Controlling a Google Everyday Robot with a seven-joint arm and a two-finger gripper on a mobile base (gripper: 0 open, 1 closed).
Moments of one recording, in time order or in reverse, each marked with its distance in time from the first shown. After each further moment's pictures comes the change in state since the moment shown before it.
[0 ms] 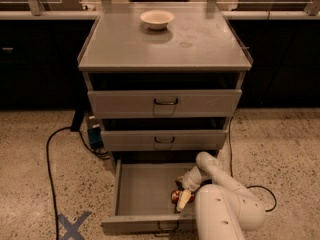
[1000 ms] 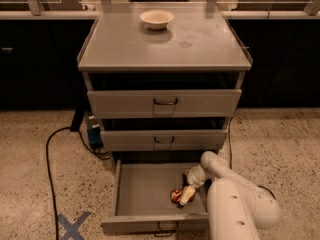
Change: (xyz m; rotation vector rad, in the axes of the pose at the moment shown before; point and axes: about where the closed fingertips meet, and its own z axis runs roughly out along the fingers) arm 0.014 -0.032 -0.035 0.206 0.035 0.033
